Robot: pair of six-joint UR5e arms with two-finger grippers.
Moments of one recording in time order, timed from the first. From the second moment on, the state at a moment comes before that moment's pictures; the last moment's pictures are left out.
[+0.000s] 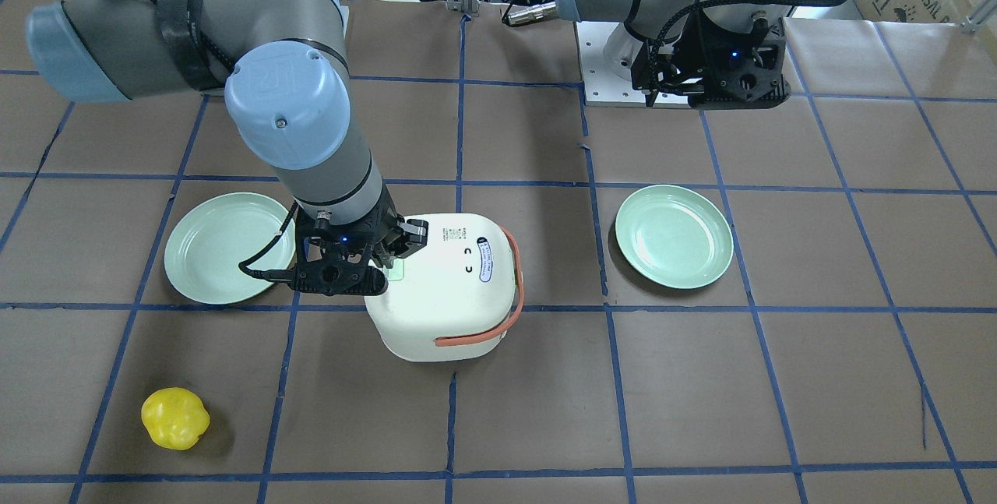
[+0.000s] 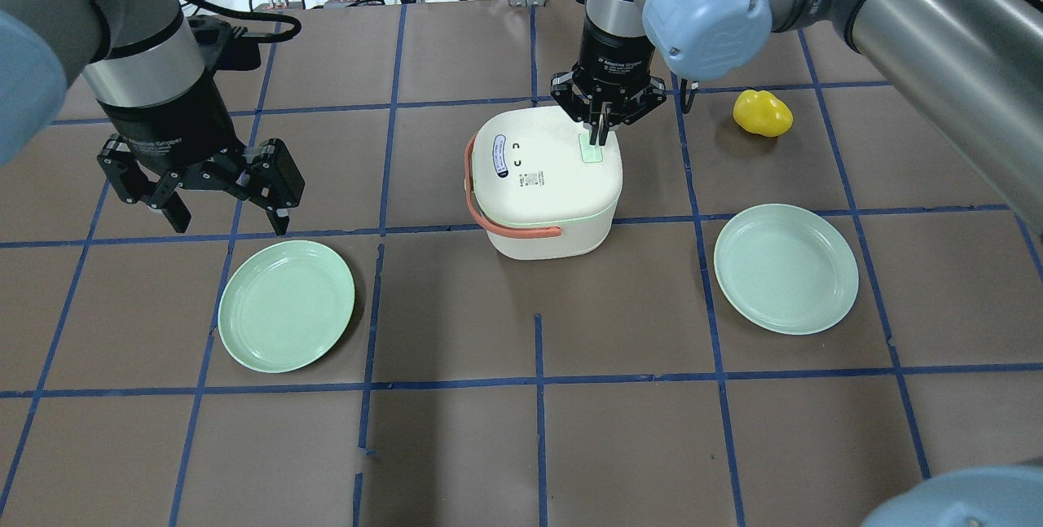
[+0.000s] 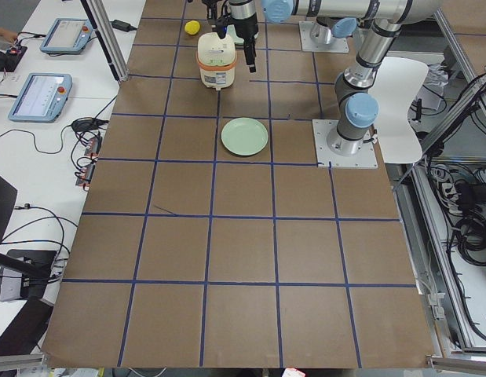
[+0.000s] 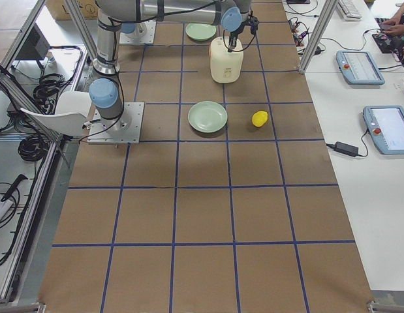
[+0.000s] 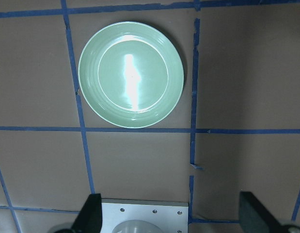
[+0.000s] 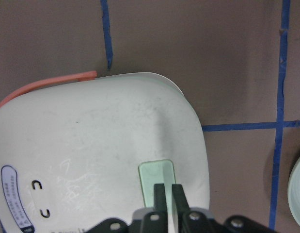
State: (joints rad) left arm -1.56 -1.52 -1.61 -1.81 1.69 0.01; right arm 1.78 -1.20 1.41 -1.71 -1.47 0.27
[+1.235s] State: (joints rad) left arm -1.56 -1.52 -1.61 -1.81 1.69 0.01; right arm 1.79 -1.18 1.41 -1.71 -1.46 0.27
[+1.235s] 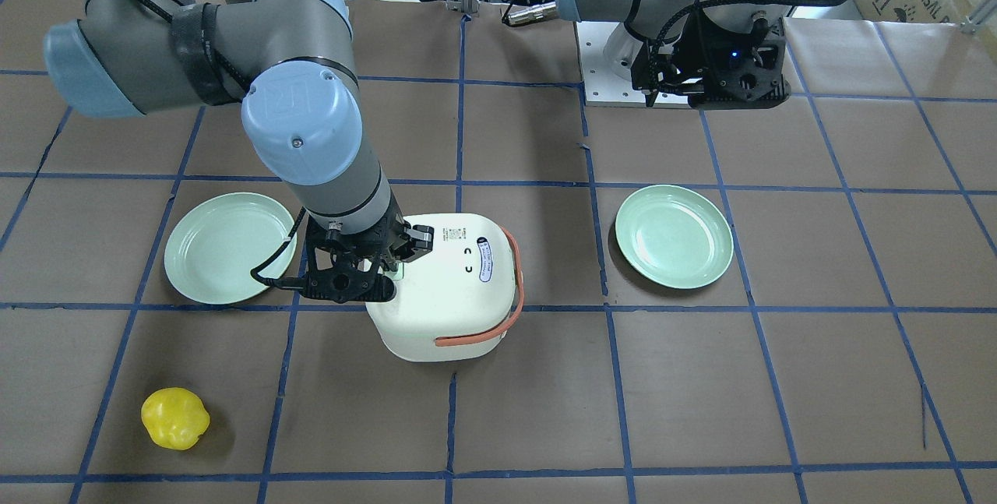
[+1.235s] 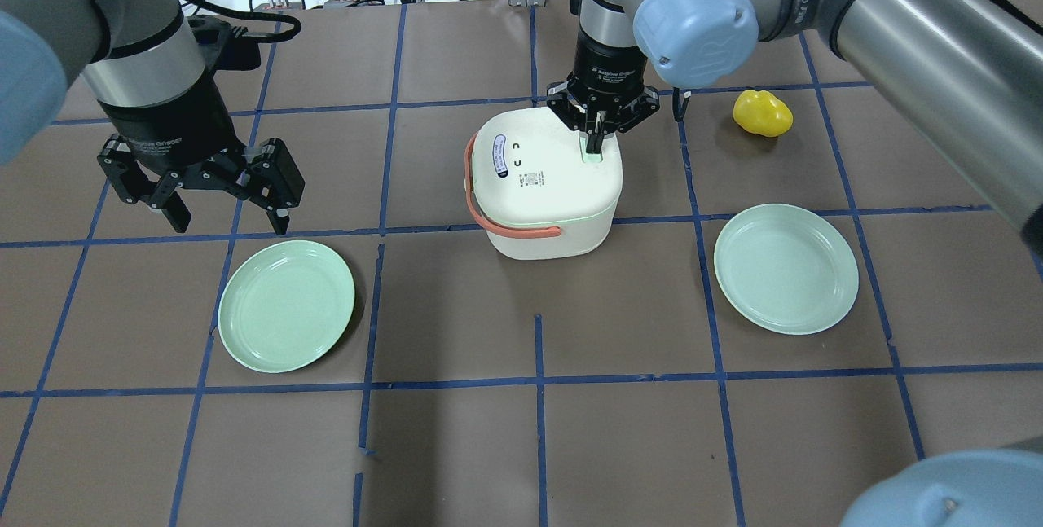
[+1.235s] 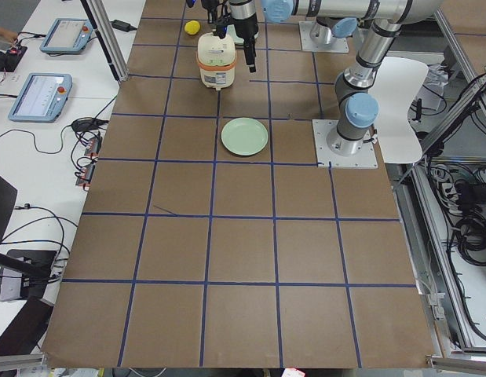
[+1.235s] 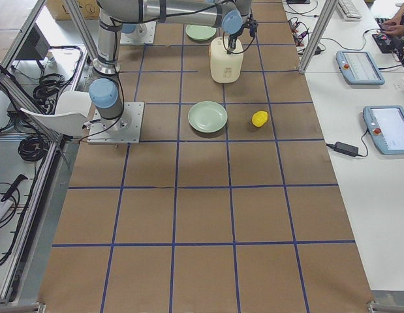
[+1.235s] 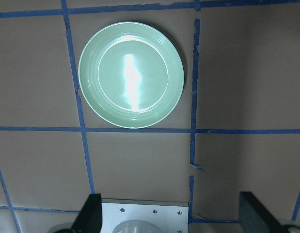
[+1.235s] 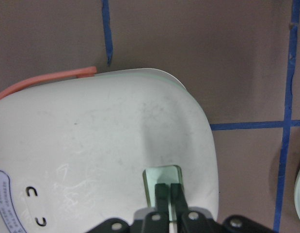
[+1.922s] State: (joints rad) left arm -1.56 -1.52 -1.61 -1.81 1.69 0.01; right arm 1.79 -1.22 1.31 -1.60 -1.48 0.27
